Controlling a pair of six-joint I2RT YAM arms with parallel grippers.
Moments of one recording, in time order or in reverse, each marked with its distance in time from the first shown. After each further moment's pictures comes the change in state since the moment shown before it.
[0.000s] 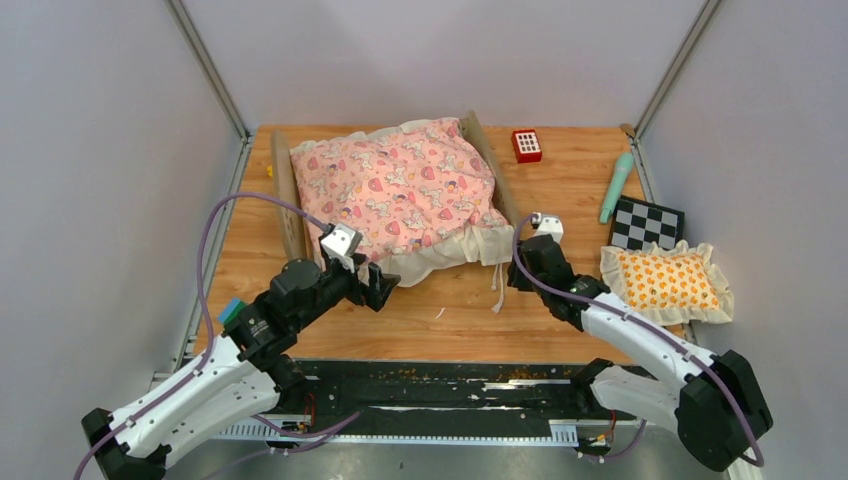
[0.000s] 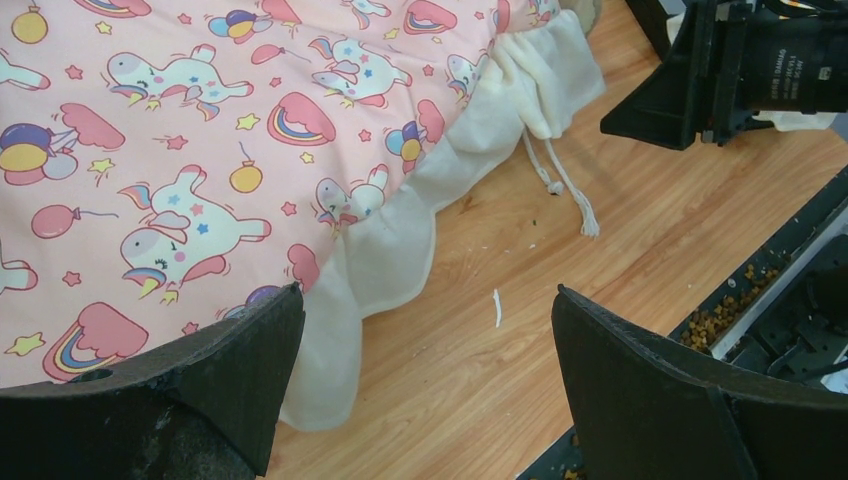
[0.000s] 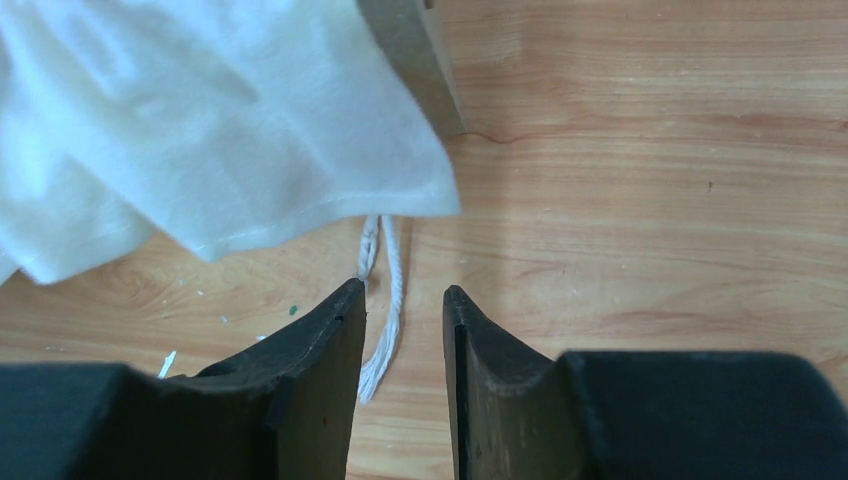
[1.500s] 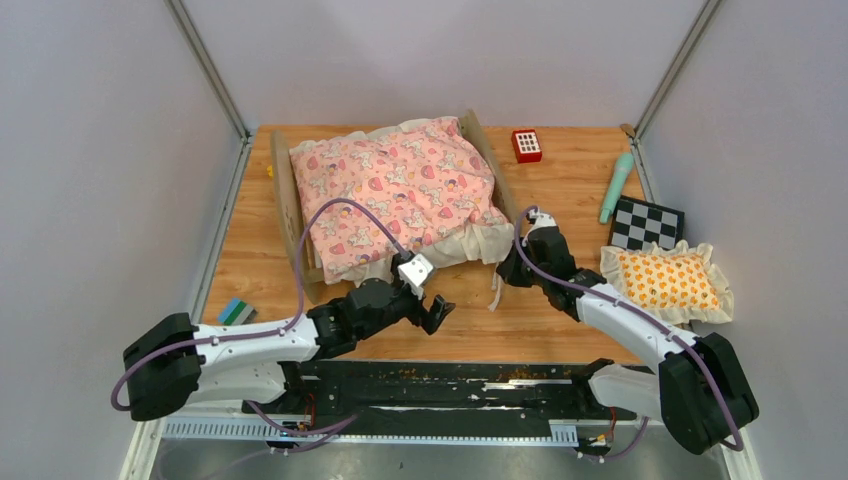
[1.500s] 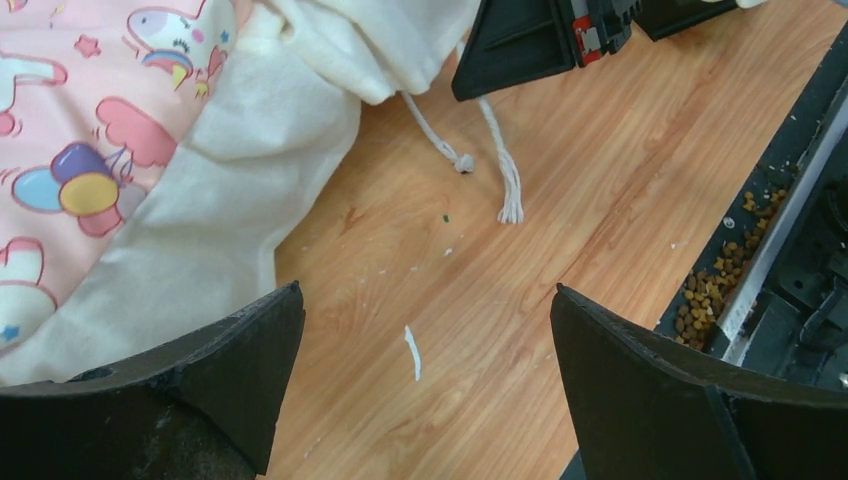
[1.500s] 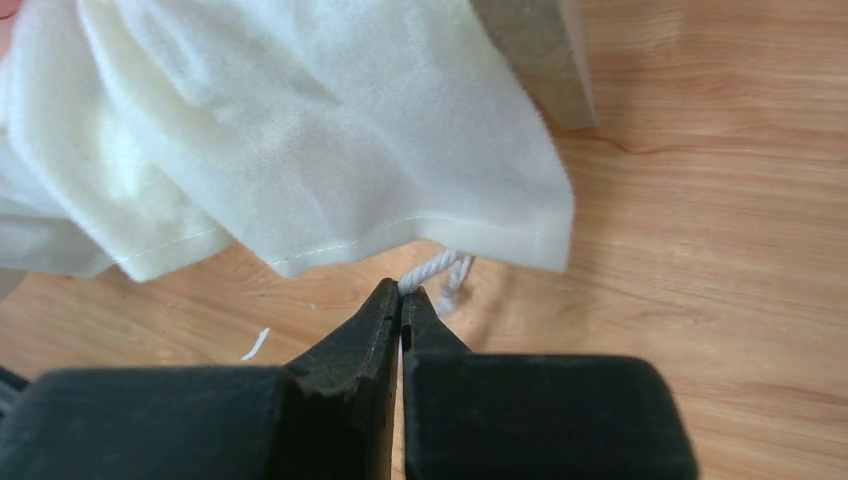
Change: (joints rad) left arm -0.310 0.480 -0.134 0.587 -0.102 0.083; right arm -0.146 0.122 -0.022 0.188 -0.344 0.011
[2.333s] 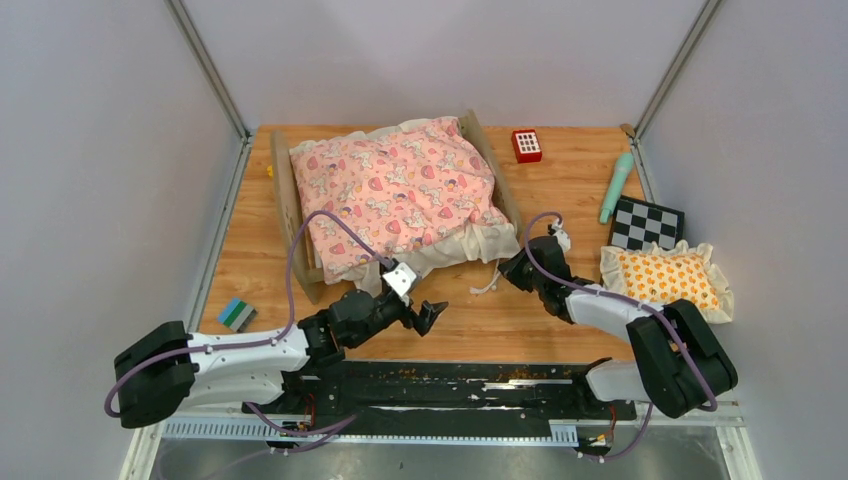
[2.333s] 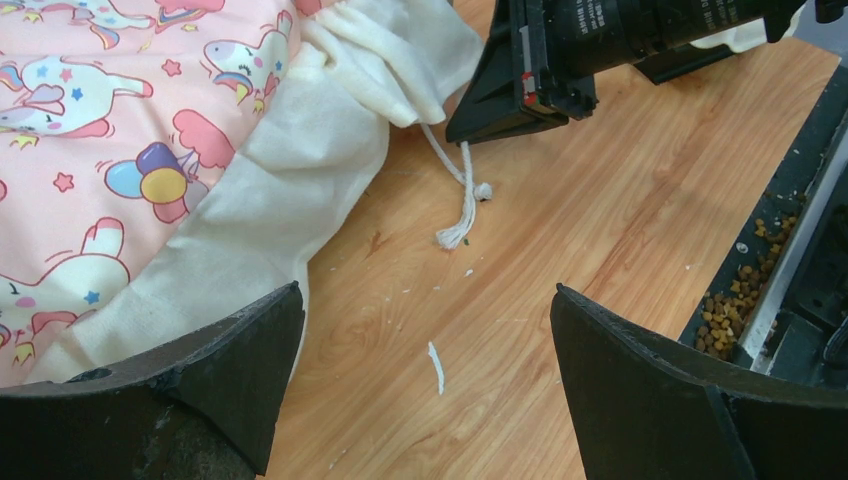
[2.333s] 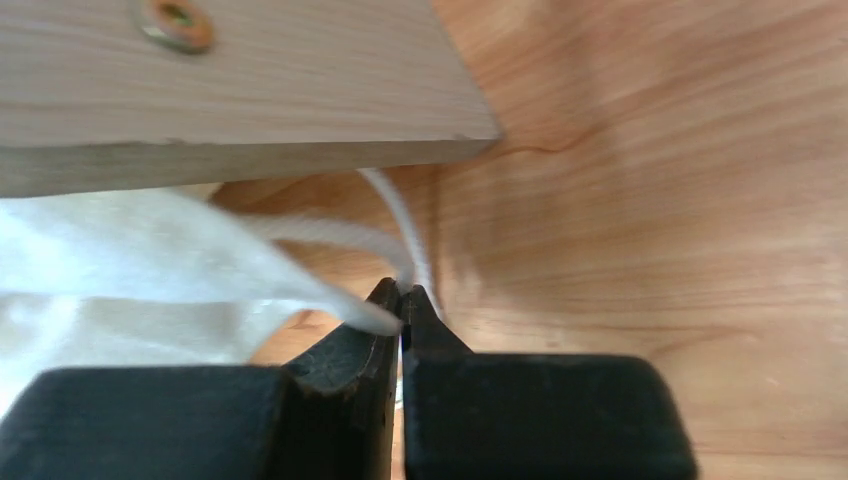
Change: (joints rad) left arm -0.005 -0.054 -0.134 0.229 -0.029 0.074; right arm -0.050 0.174 -0.117 0.322 0.066 0.426
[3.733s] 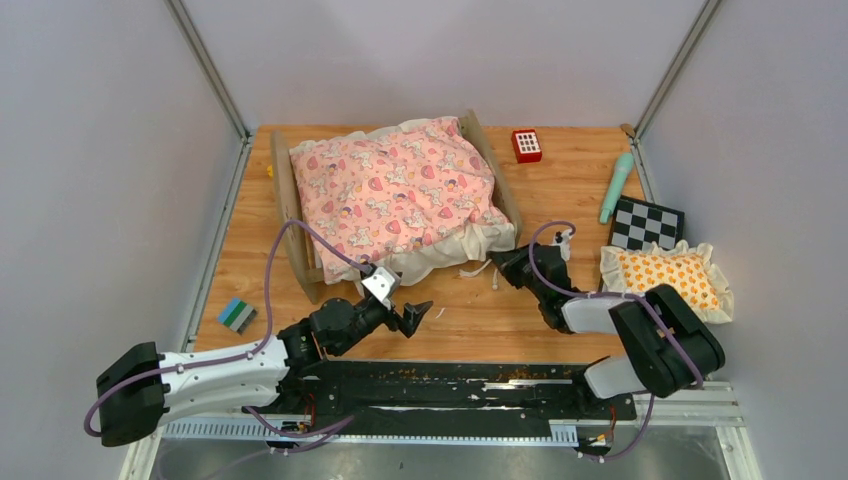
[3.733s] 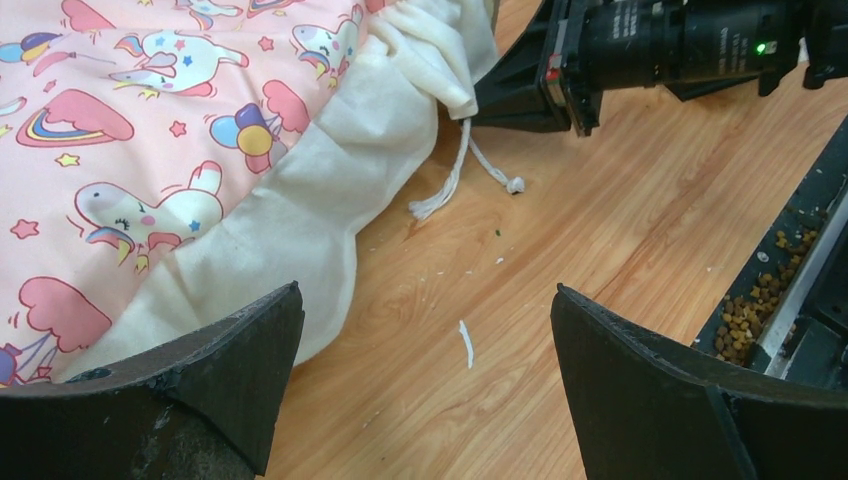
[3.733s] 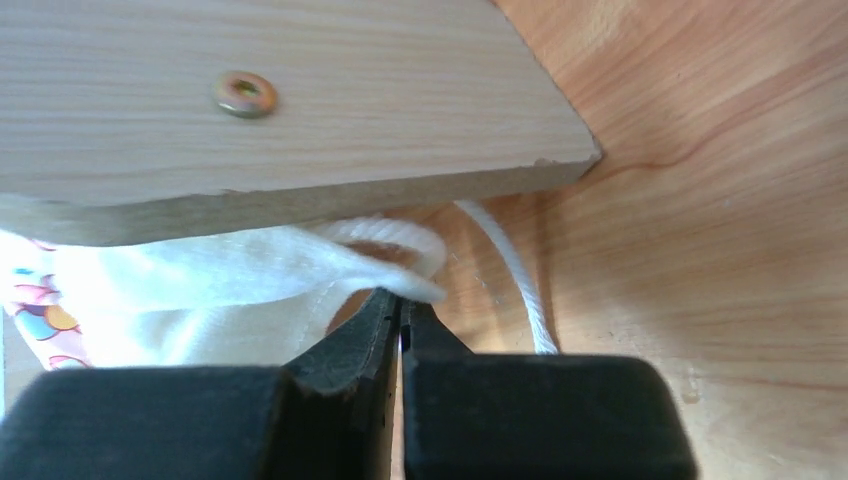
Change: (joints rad) left arm 0.000 -0.206 -0.084 -0.078 -0.072 -0.004; right arm 0.006 0.126 -0.129 0.464 -0.016 0.326
